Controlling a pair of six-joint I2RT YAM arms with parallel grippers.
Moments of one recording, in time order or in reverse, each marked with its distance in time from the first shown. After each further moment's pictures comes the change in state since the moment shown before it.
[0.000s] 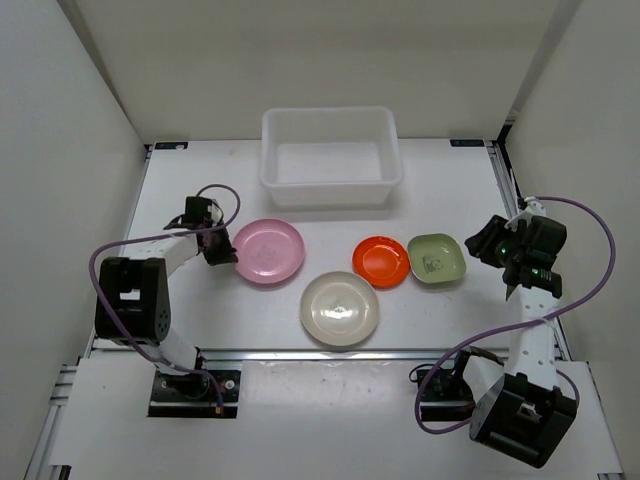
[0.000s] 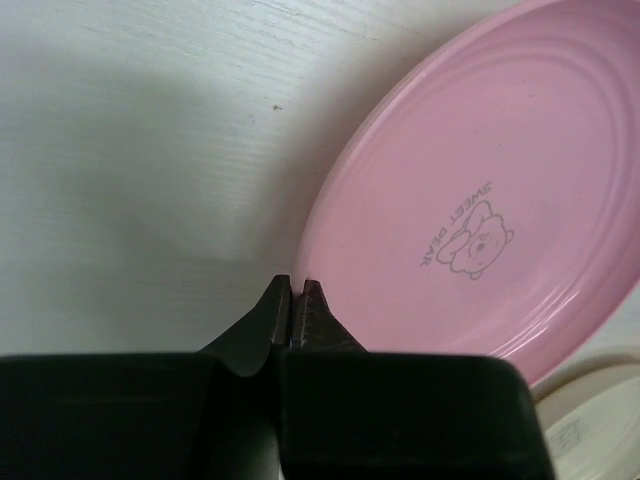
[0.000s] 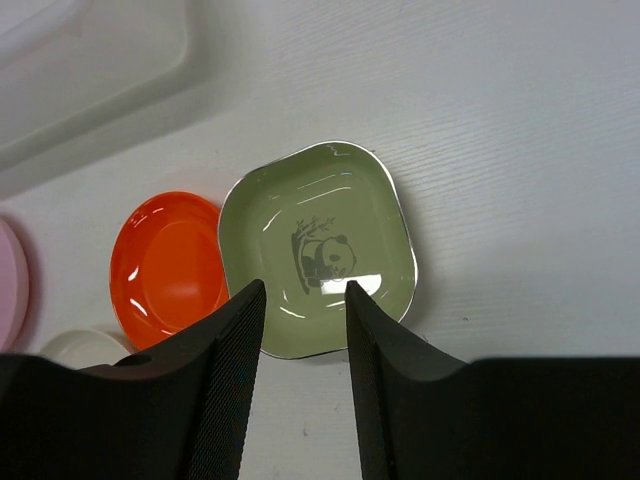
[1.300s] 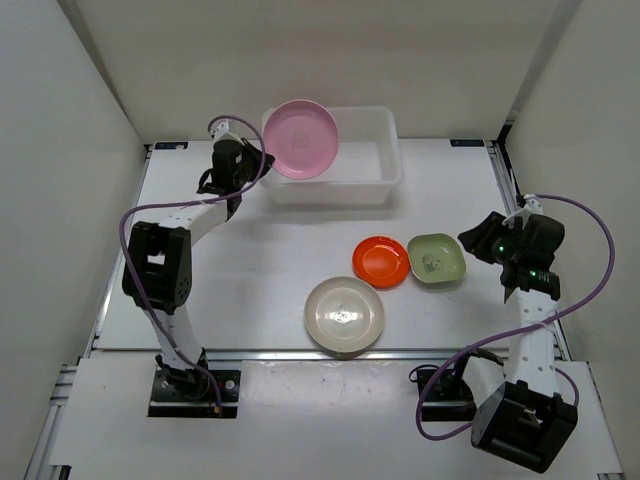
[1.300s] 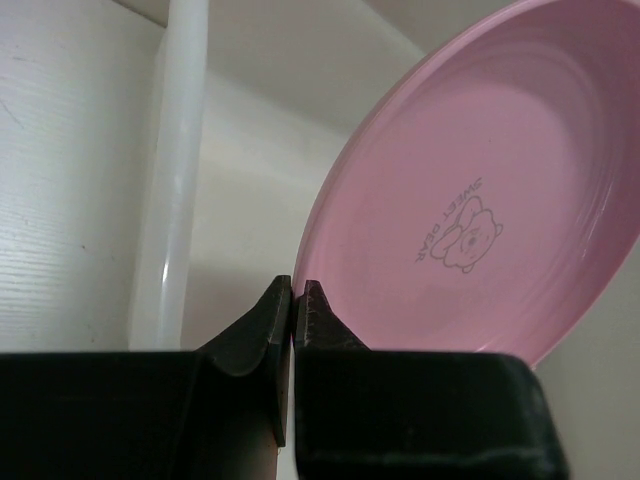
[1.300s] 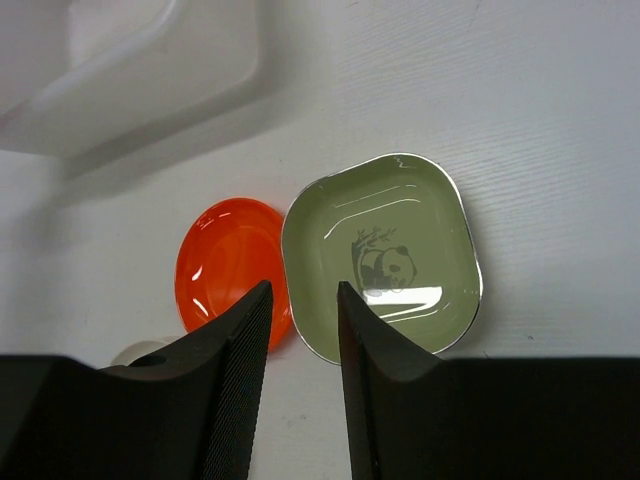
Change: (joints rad) left arm -0.173 0.238 0.395 0.680 -0.077 -0.345; right arm 0.033 -0.027 0.000 0.034 -0.067 0.100
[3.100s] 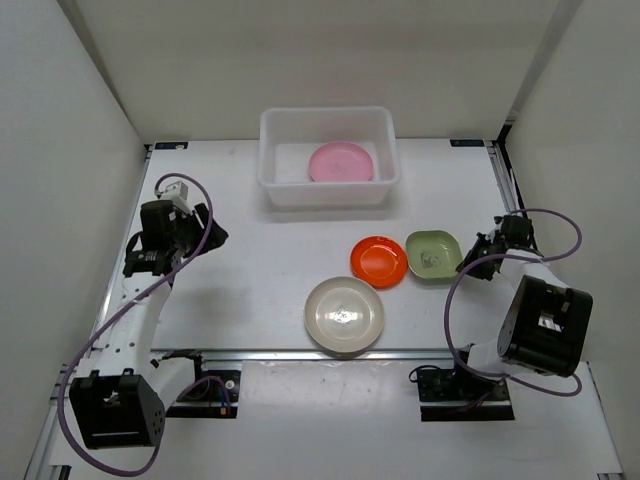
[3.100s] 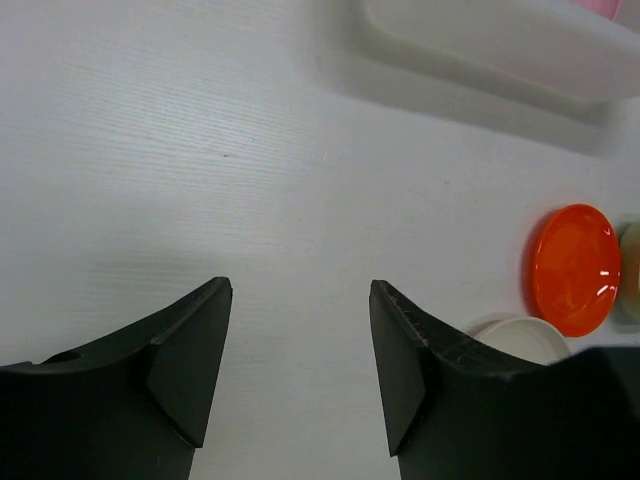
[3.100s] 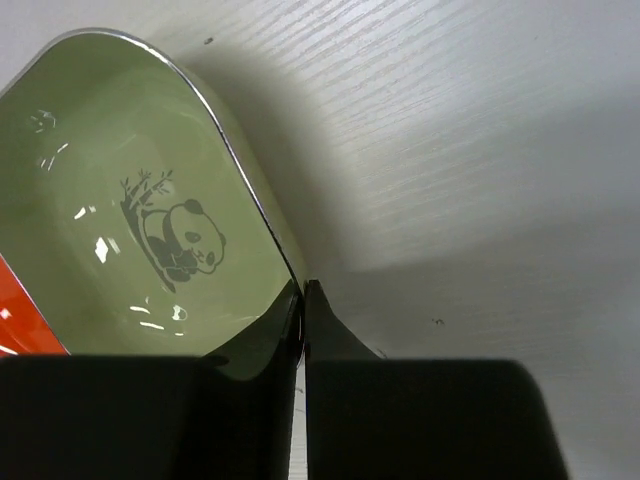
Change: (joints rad) left arm 0.252 -0.801 -0.456 -0.748 0.154 0.387; right arm 0.024 0.515 -0.014 0.041 0.219 -0.039
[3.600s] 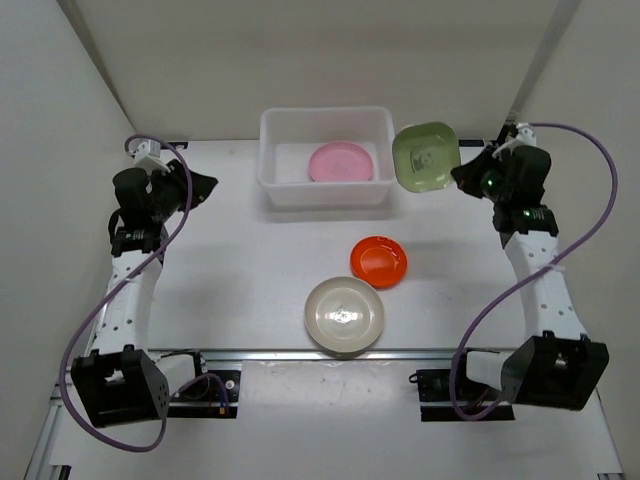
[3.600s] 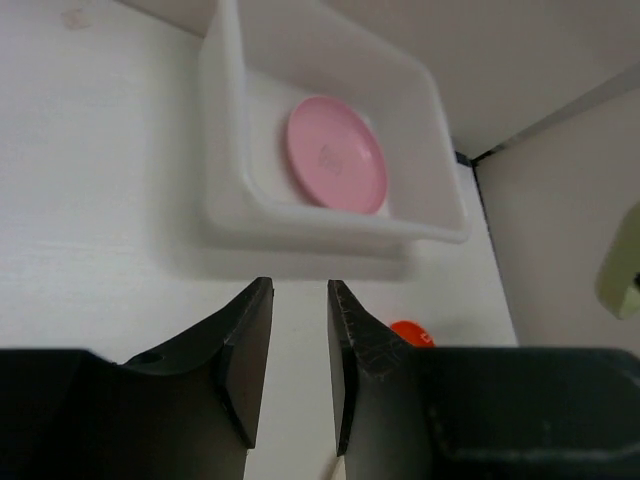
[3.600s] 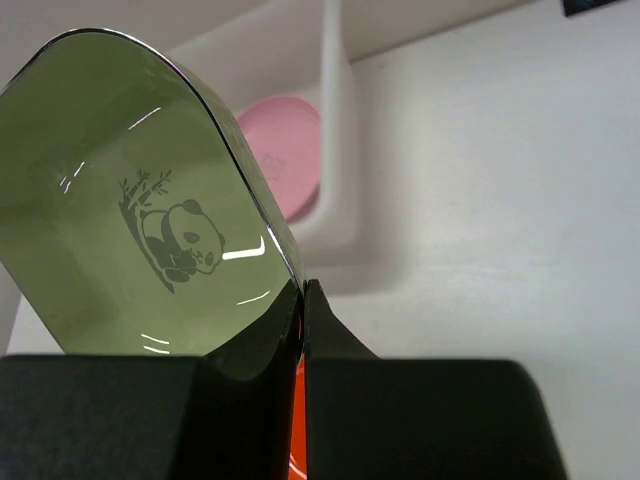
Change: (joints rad) left arm 0.099 0.101 0.172 0.302 0.227 -0.169; right arm 0.216 -0.216 0.423 0.055 -0.014 0.171
